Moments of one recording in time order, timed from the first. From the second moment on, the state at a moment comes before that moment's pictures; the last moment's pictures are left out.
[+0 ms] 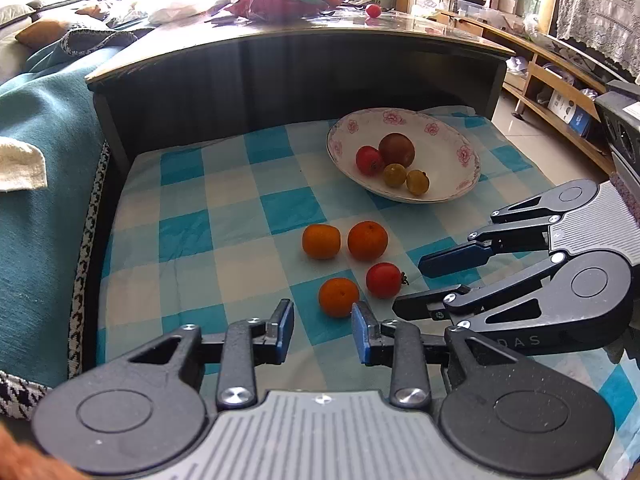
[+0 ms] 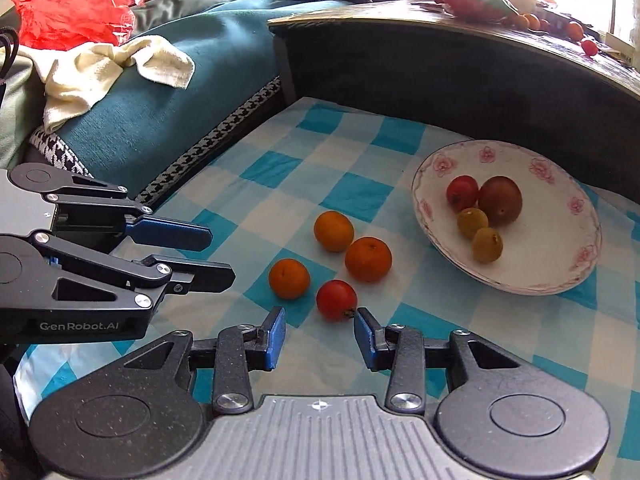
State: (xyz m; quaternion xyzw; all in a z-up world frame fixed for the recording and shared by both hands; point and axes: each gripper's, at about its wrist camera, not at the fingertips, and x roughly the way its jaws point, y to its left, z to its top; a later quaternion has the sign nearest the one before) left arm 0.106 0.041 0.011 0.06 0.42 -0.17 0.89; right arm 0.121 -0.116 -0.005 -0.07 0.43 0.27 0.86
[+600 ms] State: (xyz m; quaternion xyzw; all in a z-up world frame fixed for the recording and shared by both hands) left arm 0.125 0.030 -0.014 0.06 0.44 -0.18 0.88; right arm 0.142 -0.113 -0.026 -0.08 0.43 0.27 0.86
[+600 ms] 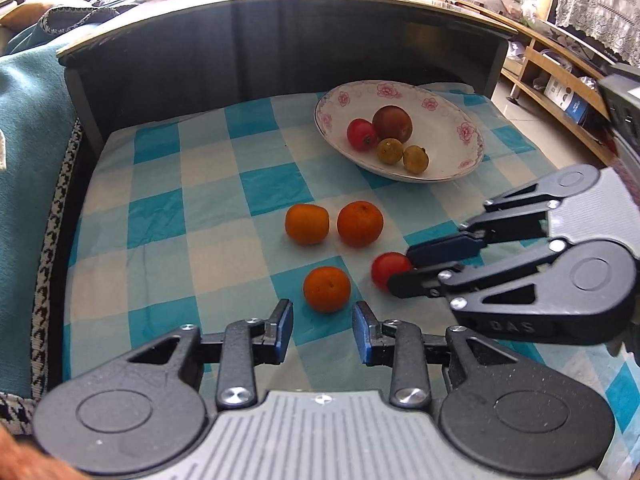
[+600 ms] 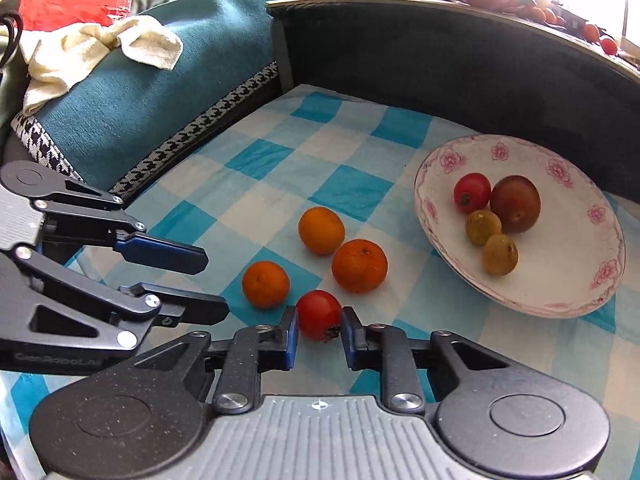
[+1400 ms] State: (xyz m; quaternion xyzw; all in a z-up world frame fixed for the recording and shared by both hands) left arm 0.127 -0.010 -0.026 0.09 0.43 -0.21 0.88; right arm 0.114 -0.166 -0.020 -0.07 0.44 0.22 0.87
